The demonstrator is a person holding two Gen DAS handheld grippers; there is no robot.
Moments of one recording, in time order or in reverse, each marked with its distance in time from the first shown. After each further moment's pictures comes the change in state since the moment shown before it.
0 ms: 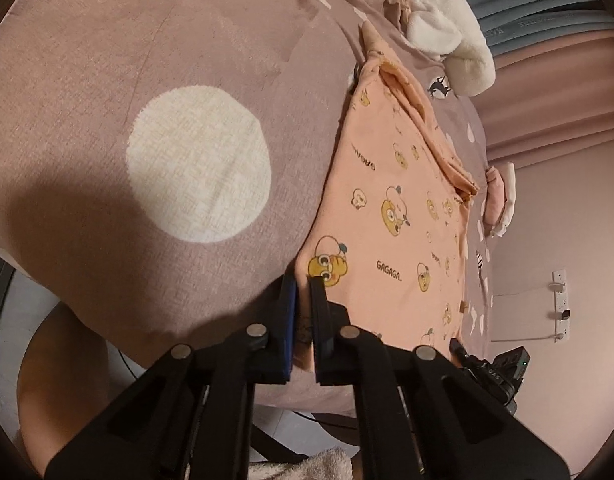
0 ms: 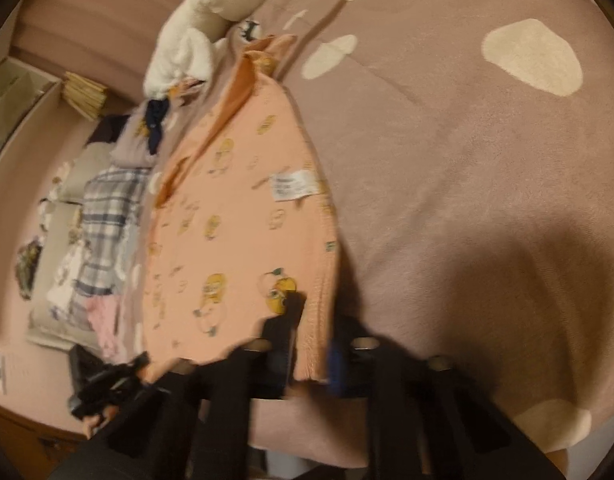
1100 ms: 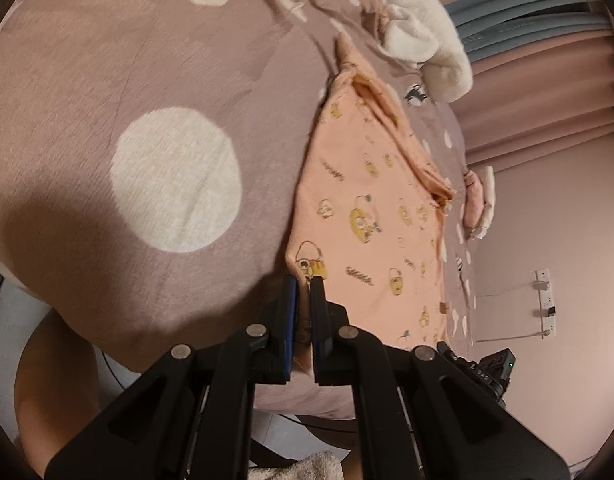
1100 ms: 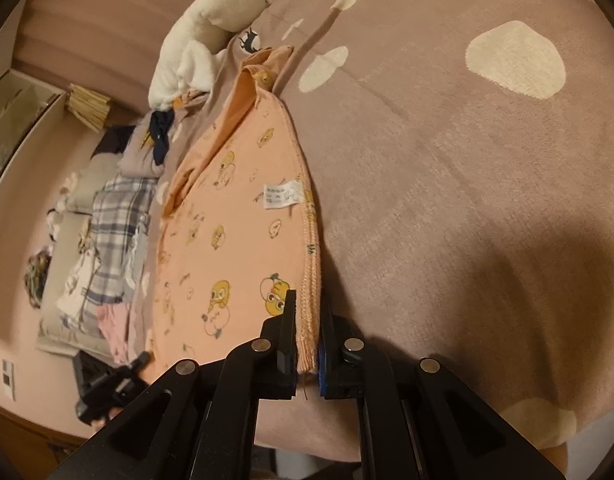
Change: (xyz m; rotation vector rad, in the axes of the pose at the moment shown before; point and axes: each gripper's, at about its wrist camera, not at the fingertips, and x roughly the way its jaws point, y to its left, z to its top) left arm -0.004 -0.009 0.001 0.012 -0.024 -0.059; right arm -0.010 -0.005 -0.001 0.026 -0.032 0.042
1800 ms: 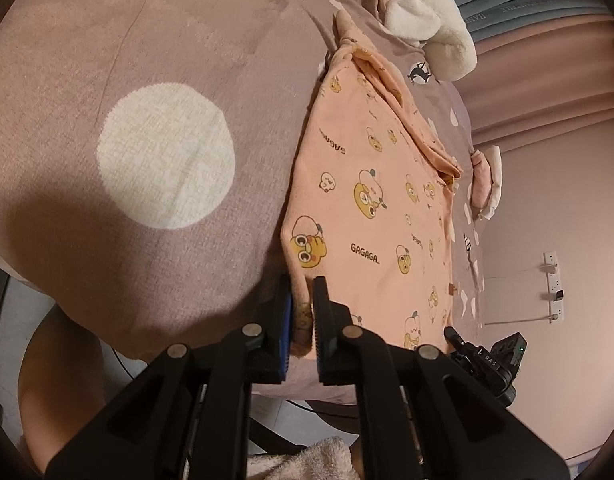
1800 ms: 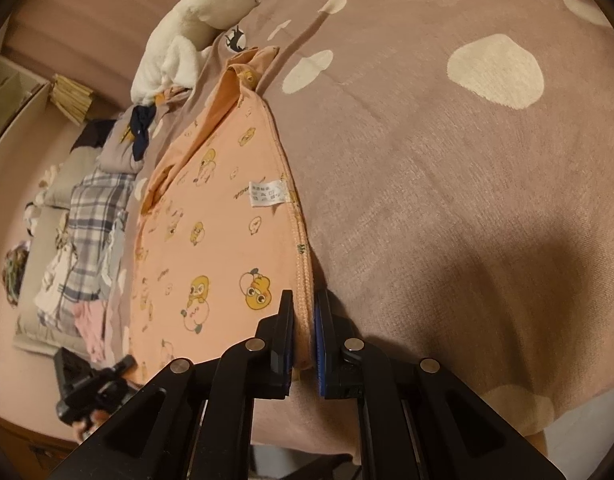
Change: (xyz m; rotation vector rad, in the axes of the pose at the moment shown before) left arm 0.005 -0.006 -0.004 0.036 0.055 0.017; right arm -0.002 0.003 -0.001 -0.028 -0.009 -0.105
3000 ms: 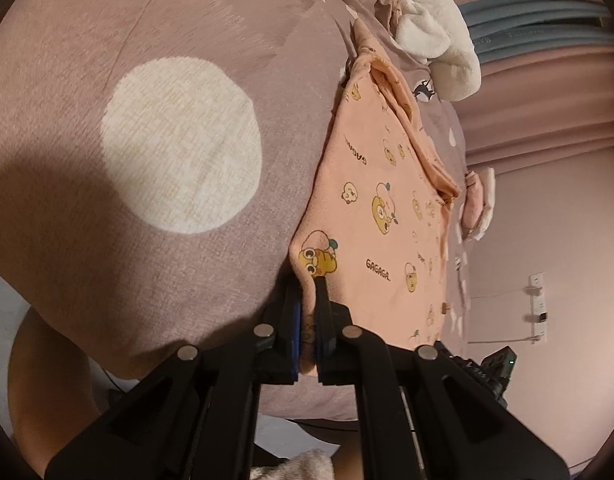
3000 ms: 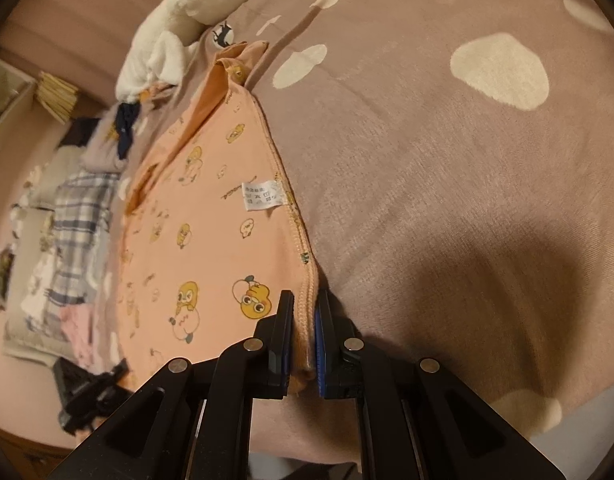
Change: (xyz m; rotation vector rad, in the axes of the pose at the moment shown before) left arm 0.013 0.023 -0.002 -0.089 -0.032 -0.079; right arm 0.008 0.012 0.001 0.010 -0.001 -0.095
